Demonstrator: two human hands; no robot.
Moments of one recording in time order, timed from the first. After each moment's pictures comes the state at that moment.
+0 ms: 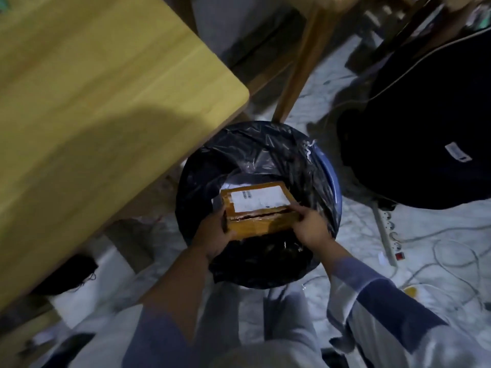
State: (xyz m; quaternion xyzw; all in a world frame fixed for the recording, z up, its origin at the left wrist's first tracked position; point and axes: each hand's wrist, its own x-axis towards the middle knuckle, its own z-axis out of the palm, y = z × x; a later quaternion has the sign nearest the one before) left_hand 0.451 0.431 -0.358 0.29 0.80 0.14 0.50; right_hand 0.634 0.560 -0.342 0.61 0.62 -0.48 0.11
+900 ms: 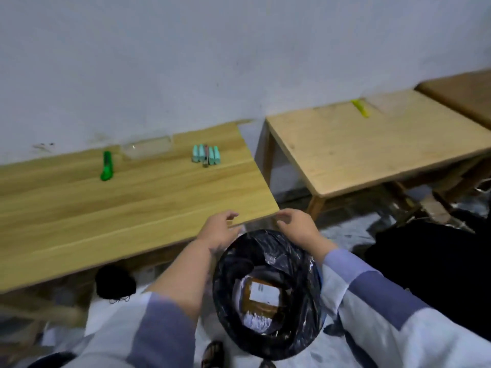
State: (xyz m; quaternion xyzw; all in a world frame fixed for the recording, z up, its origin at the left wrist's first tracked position) left_hand 0.443 0.417 -0.049 0.26 0.88 0.30 0.27; right_hand 0.557 0.591 -0.042 0.31 0.88 -0.36 0.05
